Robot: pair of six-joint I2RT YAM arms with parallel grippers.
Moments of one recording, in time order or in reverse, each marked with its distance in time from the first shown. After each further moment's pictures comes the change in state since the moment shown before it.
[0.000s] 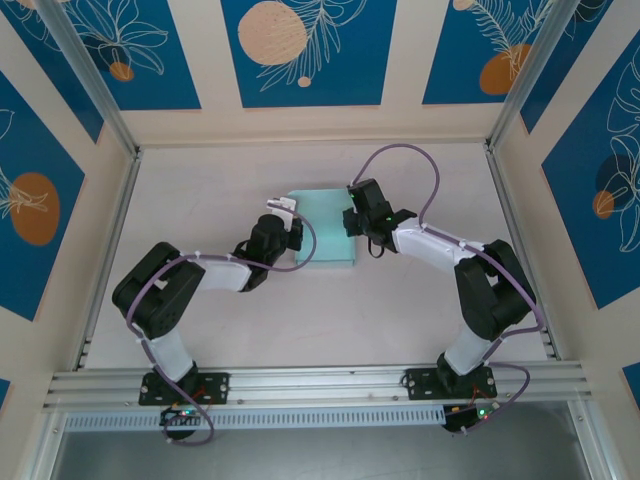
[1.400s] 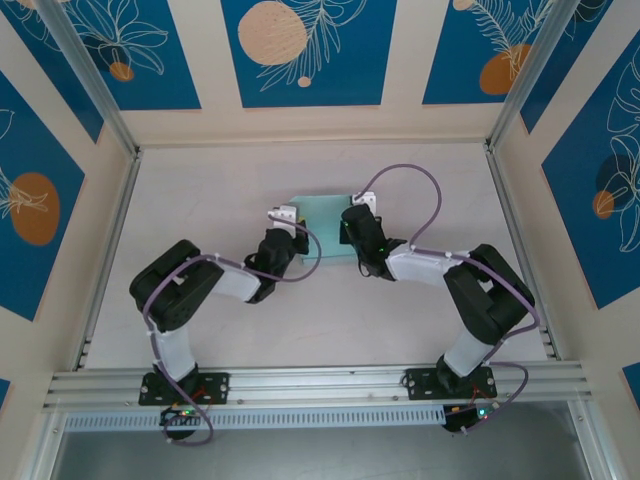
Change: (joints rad) left arm -0.090 0.094 -0.053 0.263 -0.171 -0.099; right arm 0.109 -0.016 -0.258 0.453 0.294 0.123
